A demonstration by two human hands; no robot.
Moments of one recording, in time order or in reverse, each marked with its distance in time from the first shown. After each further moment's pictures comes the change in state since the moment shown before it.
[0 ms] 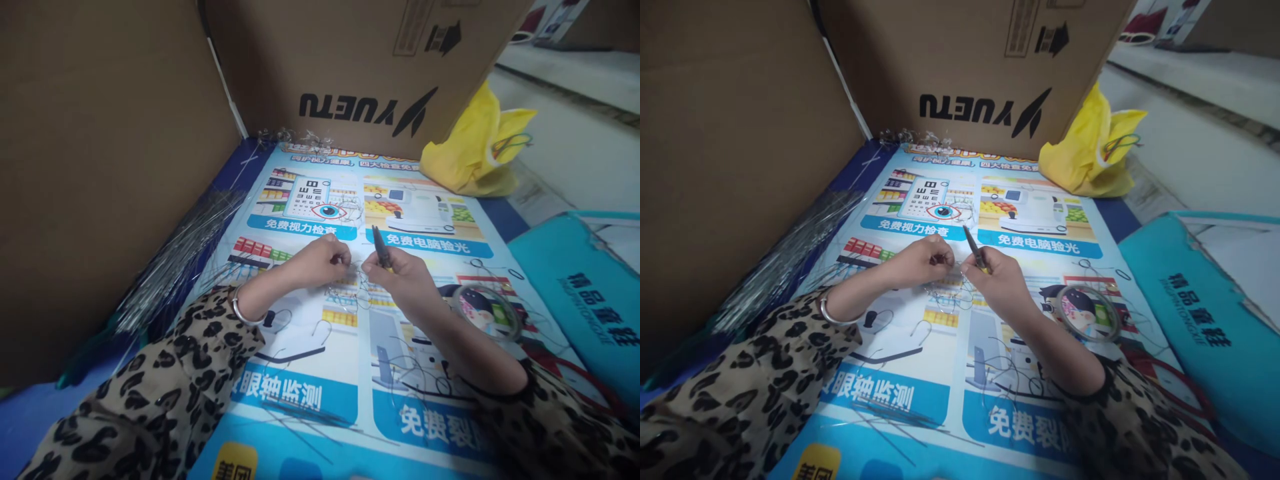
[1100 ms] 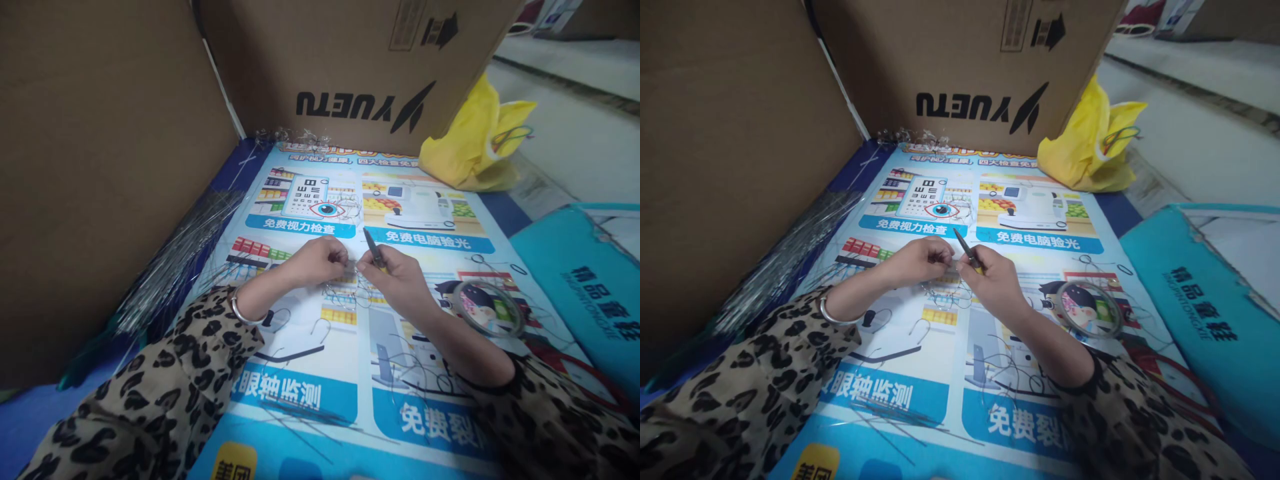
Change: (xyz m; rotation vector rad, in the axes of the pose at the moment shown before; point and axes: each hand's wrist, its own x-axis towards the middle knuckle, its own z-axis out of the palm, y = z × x) left_hand 0.001 -0.005 0.007 -0.106 0.043 -0.040; right_hand -0.001 0.003 0.007 -0.064 0.018 -0.085
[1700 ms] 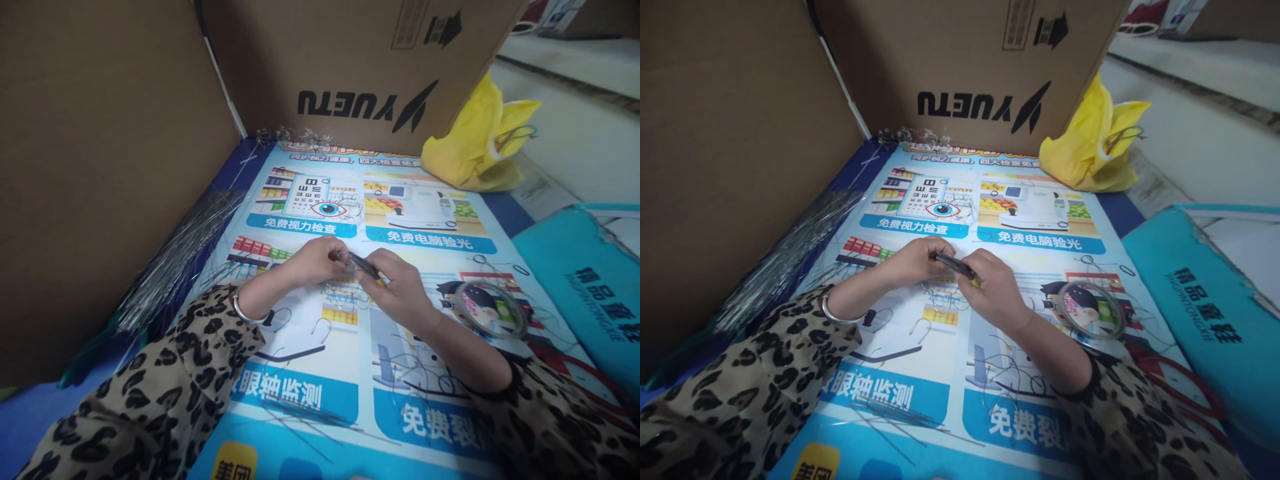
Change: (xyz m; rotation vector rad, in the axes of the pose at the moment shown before) left_hand 0.001 -0.003 0.002 -0.085 0.002 -0.061; right_hand -0.004 0.009 0.003 -0.254 0.006 -0.431
